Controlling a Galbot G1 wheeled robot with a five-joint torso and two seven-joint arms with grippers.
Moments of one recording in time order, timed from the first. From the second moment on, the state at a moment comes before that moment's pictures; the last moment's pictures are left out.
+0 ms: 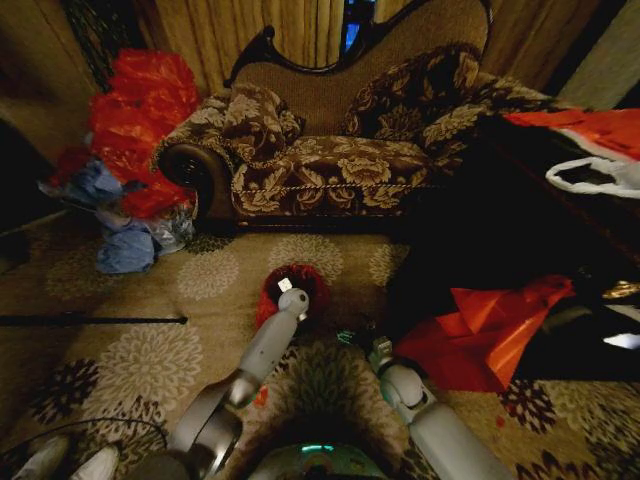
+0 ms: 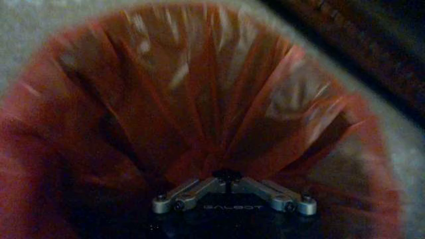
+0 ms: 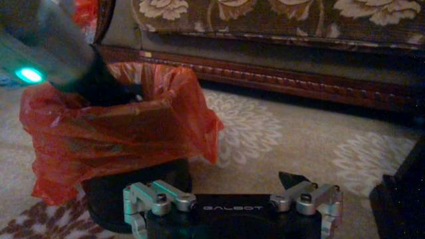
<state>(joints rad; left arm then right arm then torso) 0.58 -1.46 -0.08 -1.20 -1.20 0.35 -0.79 -1.11 1.12 0.04 1.67 0.33 -0.14 0.11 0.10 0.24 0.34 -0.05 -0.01</state>
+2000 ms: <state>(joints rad) 1.83 -1.11 -0.60 -2.41 -0.12 0.14 -0.26 -1.73 1.41 0.53 2.35 0.29 -0.05 0.06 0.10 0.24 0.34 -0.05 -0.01</state>
